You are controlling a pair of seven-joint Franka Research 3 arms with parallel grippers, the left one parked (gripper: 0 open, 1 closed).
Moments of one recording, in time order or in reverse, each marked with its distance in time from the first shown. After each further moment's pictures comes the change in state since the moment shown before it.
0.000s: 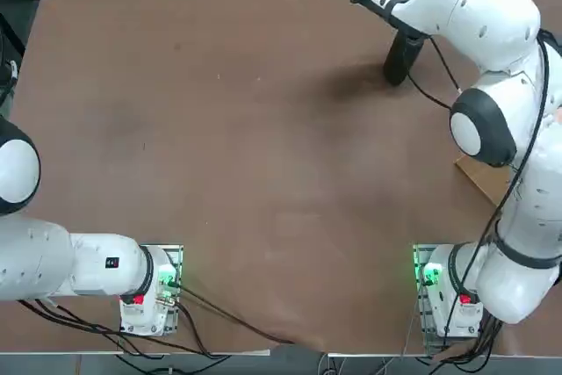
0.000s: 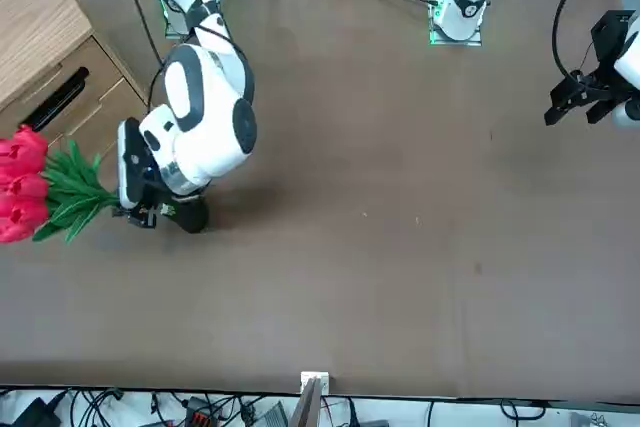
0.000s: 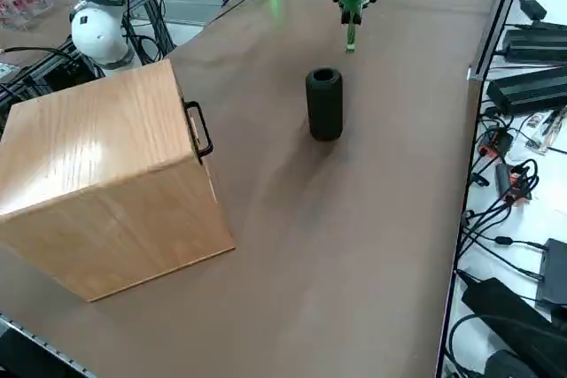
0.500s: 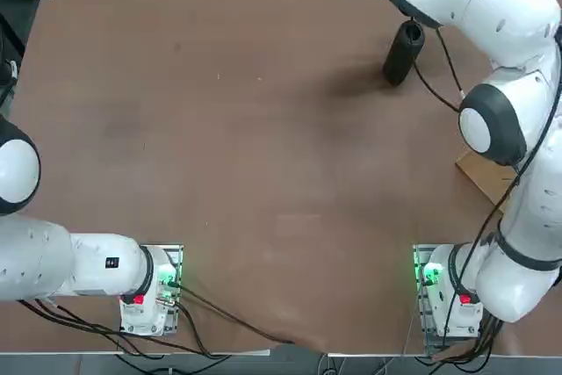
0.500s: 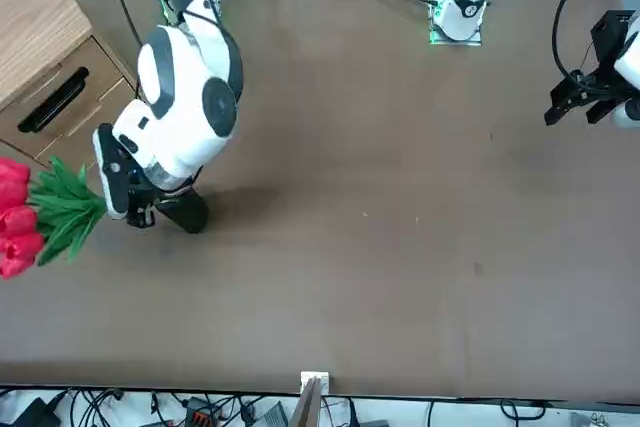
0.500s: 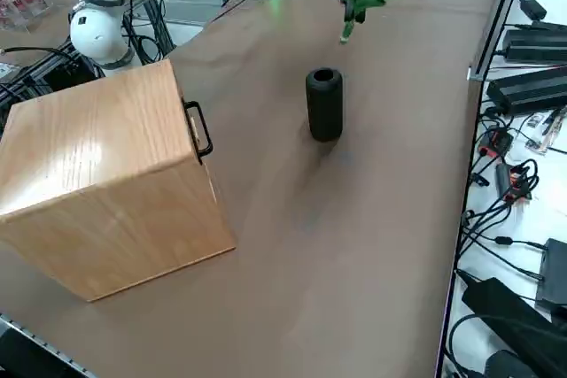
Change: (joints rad) arm -0.040 -0.032 0.000 0.011 0.073 0.060 -0.223
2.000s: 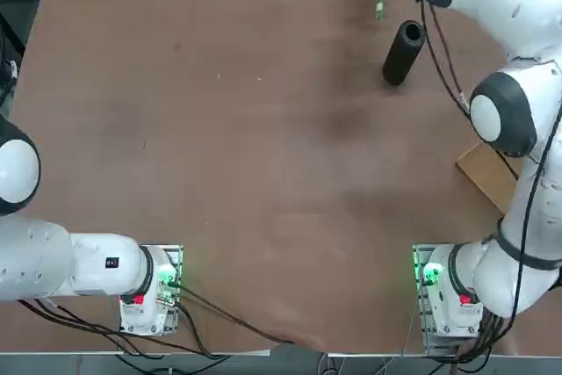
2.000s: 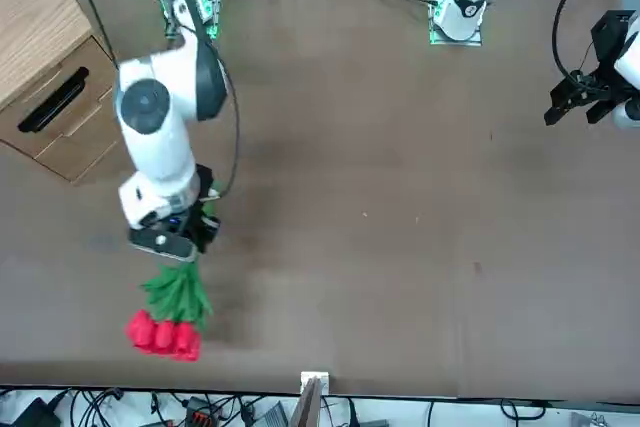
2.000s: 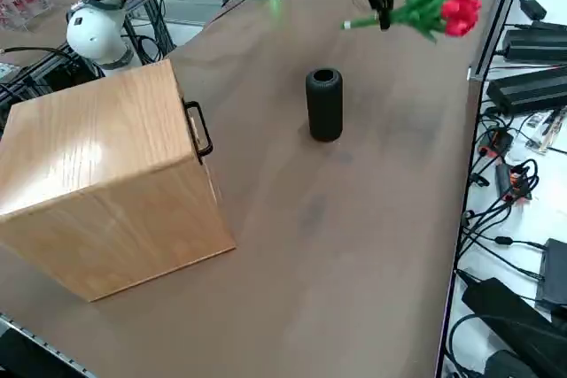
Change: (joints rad) arm -0.099 -0.046 0.002 0.002 0.649 0.433 -1.066
